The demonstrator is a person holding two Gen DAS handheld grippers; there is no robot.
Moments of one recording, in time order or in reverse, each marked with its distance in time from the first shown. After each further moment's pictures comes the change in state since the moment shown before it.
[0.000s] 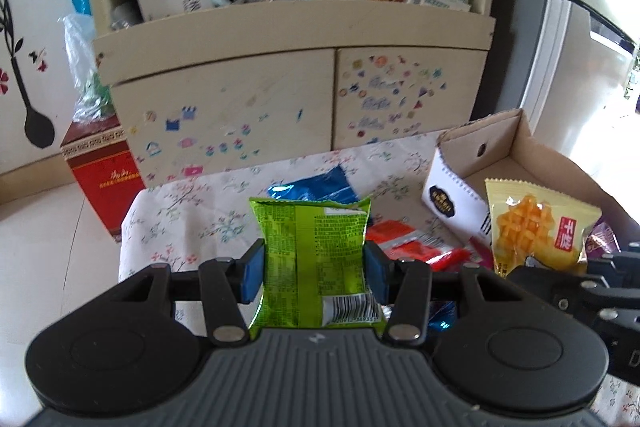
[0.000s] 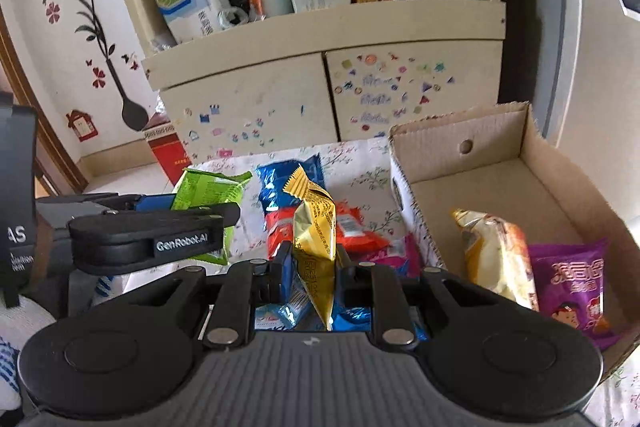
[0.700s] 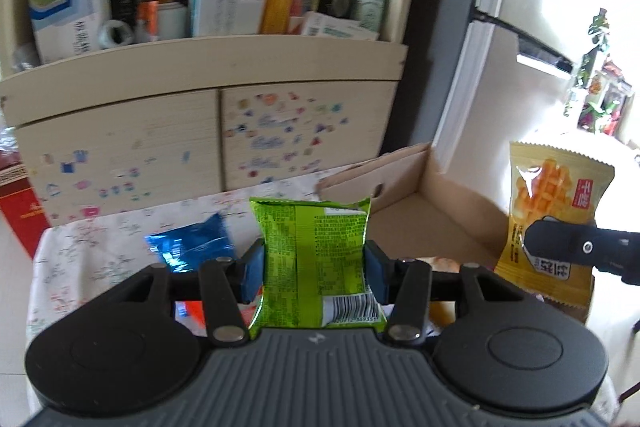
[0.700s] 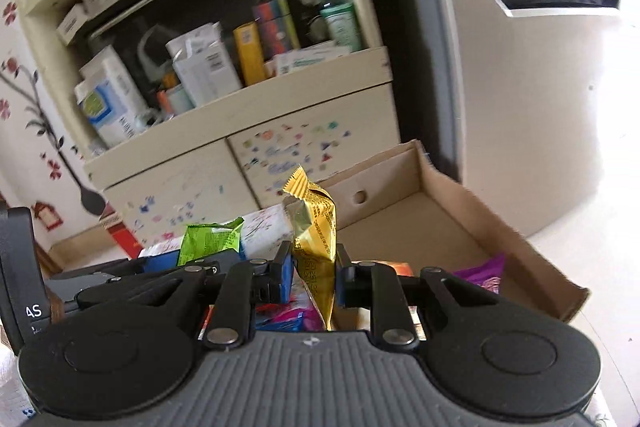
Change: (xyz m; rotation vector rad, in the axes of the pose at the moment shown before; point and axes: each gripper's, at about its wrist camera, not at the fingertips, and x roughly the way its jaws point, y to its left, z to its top) left arm 0.006 -0.066 0.028 0.007 -0.069 -0.215; right arm -0.055 -0.072 0.014 0.209 -0.153 -0.111
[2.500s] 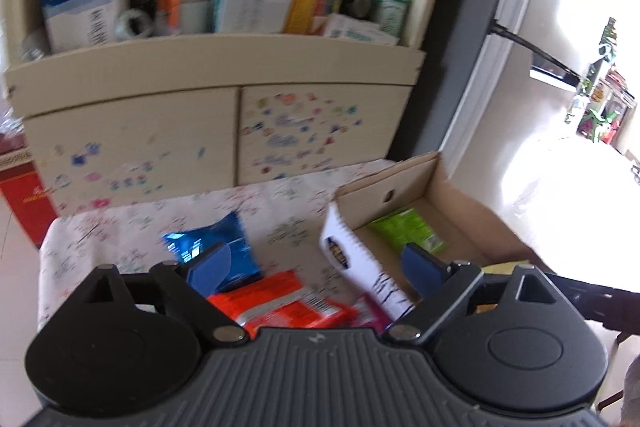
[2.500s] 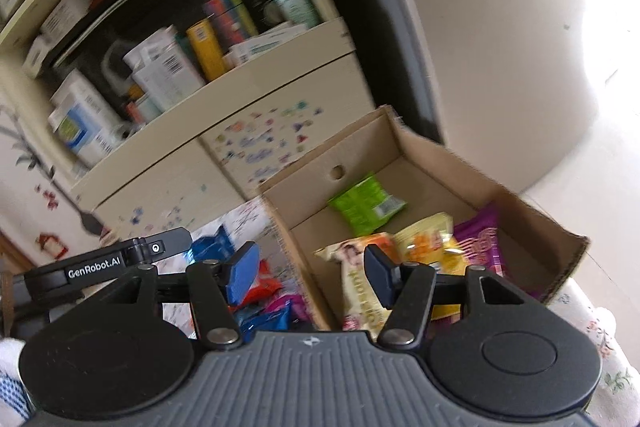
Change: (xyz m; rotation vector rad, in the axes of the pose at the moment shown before) left arm -0.010 0.035 0.019 -0.059 0.065 0.008; right arm 0.010 -0.019 -0.006 0.135 0.066 0.023
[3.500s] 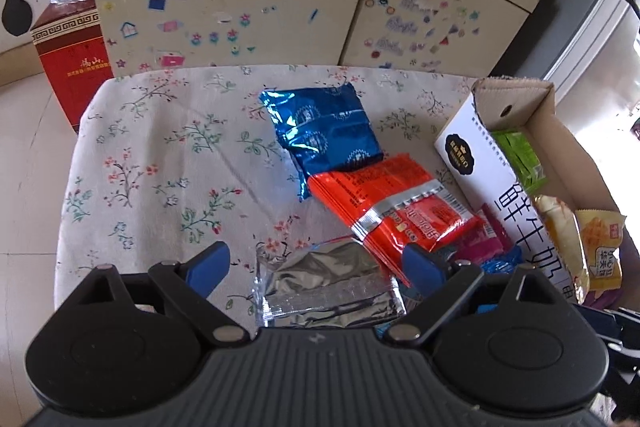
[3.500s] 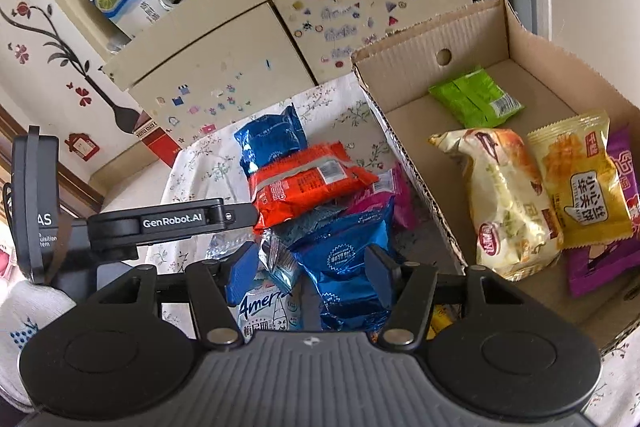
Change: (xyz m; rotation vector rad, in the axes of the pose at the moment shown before) left arm 0.046 0.069 -0.049 -0.168 0.253 0.113; right arm 0.061 0.050 -0.043 -0.103 0.275 0.101
